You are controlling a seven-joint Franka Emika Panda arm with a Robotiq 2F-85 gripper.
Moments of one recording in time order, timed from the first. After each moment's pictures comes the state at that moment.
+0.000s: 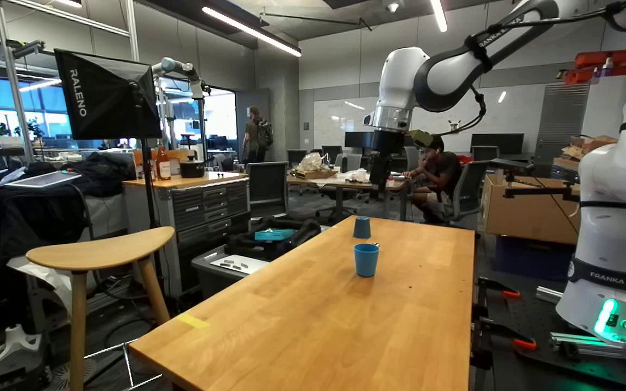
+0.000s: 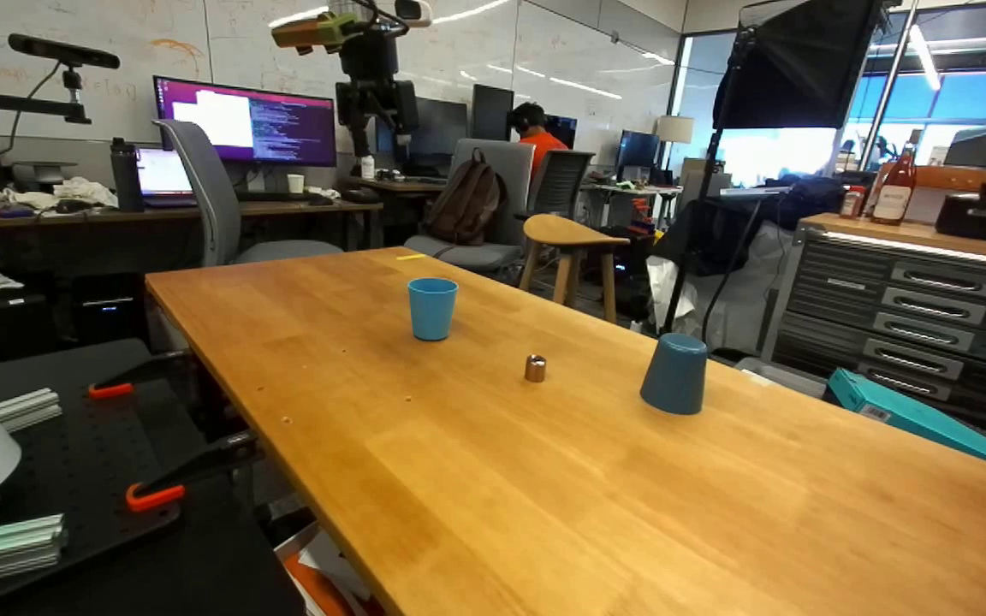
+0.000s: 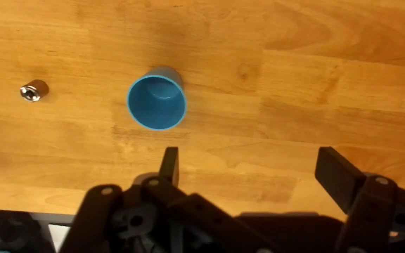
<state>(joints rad) 0.09 -0.24 0.12 -2.41 0.00 2.33 0.07</state>
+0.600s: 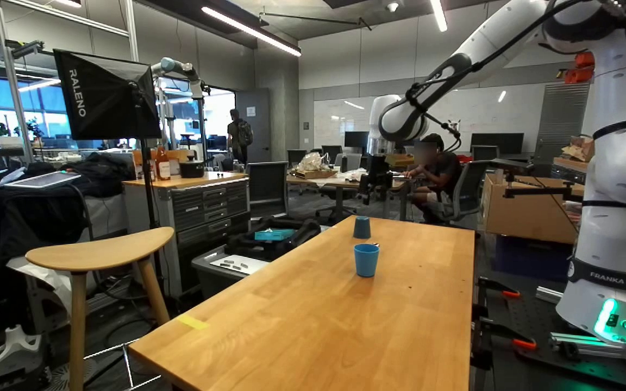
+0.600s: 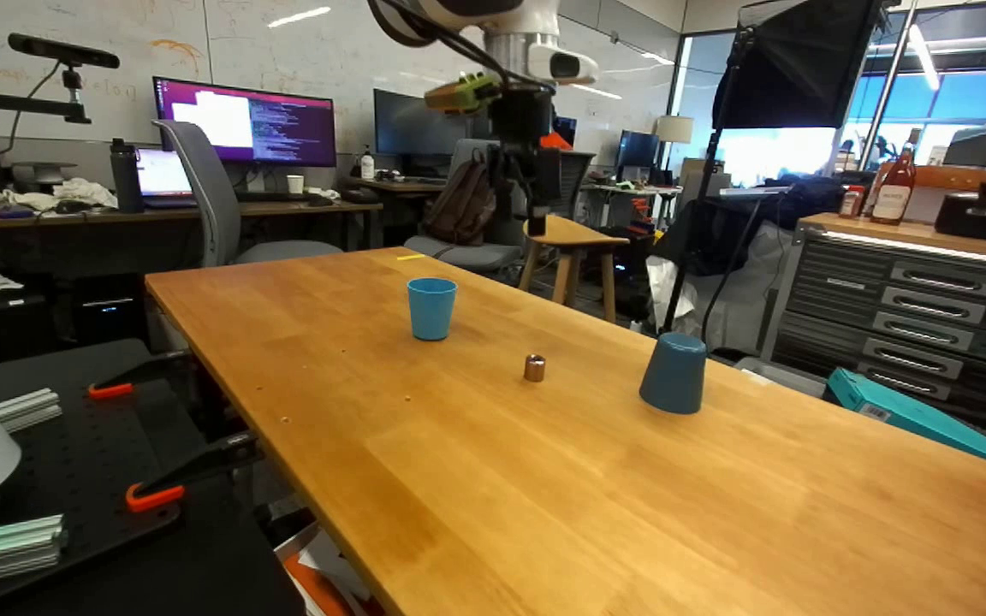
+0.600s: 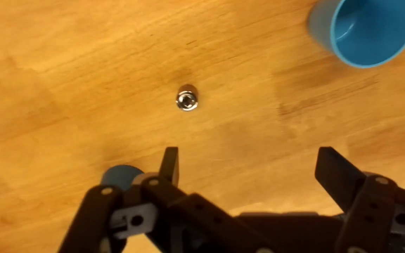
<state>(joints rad) -0.13 0.13 -0.08 -2.16 -0.04 2.38 0.15</state>
